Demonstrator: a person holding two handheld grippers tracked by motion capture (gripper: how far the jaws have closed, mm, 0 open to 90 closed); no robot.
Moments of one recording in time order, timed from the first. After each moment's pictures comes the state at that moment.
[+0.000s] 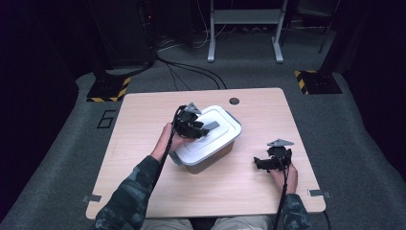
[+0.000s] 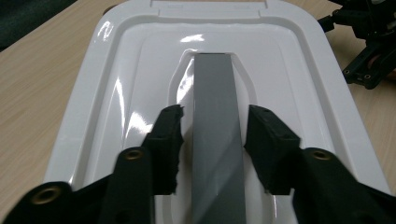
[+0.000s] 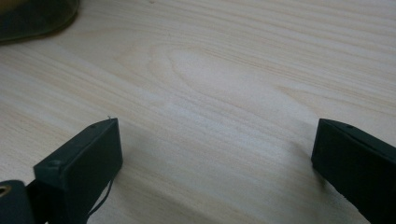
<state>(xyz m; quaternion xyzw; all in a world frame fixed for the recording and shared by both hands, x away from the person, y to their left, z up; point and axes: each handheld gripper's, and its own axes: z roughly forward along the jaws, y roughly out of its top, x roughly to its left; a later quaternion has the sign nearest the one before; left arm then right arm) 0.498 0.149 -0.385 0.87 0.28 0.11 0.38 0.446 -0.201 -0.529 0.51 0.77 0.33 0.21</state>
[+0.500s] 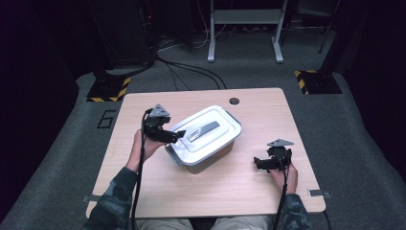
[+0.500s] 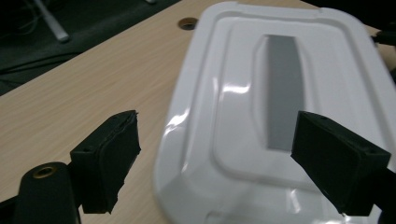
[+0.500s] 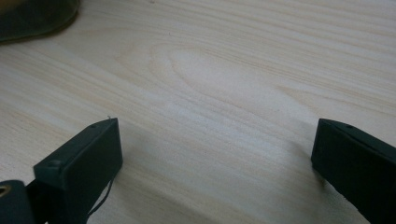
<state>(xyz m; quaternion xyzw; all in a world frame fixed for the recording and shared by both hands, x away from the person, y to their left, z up) 0.462 0.247 -0.378 0.82 0.36 0.20 0.41 0.446 -0.201 -0.529 0.51 0.77 0.33 0.21</state>
